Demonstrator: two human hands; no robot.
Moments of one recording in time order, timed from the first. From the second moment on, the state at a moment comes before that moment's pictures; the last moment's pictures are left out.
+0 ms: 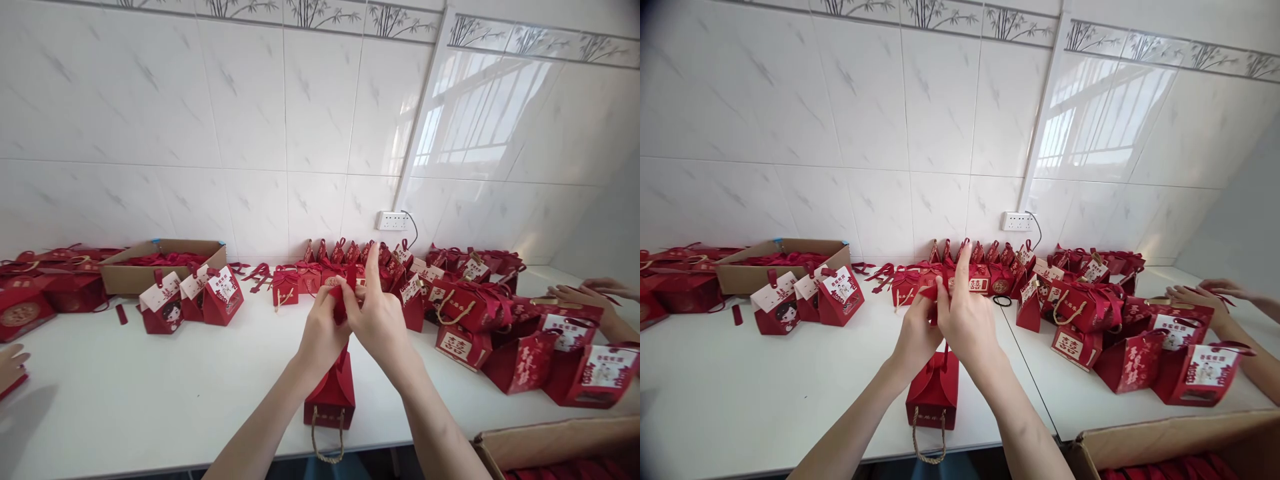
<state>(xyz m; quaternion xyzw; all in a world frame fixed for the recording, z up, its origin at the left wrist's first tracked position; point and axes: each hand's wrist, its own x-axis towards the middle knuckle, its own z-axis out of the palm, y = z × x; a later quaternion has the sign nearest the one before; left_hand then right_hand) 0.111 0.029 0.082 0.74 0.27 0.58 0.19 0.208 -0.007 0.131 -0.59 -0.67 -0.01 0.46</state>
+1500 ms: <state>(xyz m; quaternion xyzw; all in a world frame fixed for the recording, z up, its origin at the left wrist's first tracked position) 0.055 0.039 0.085 0.83 0.17 0.45 0.28 0.212 -0.005 0.068 -0.49 -0.63 0.24 0.55</state>
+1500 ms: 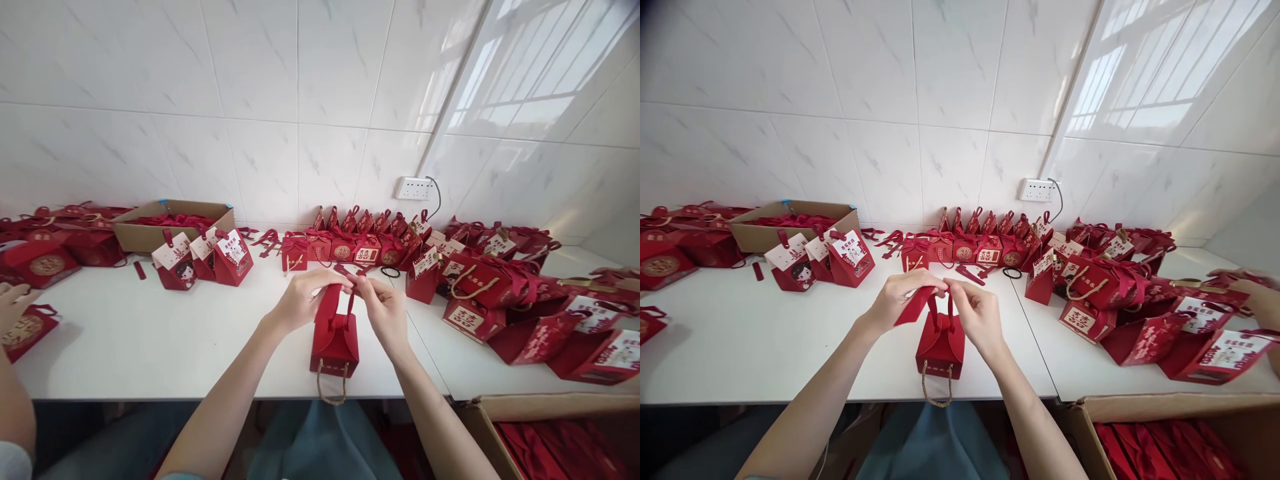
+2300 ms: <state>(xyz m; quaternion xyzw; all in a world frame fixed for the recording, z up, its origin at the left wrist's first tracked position) -0.016 0.021 -0.039 0.66 0.60 0.42 0.18 0.289 -0.078 -0.038 -0.82 -0.51 0.01 0.28</state>
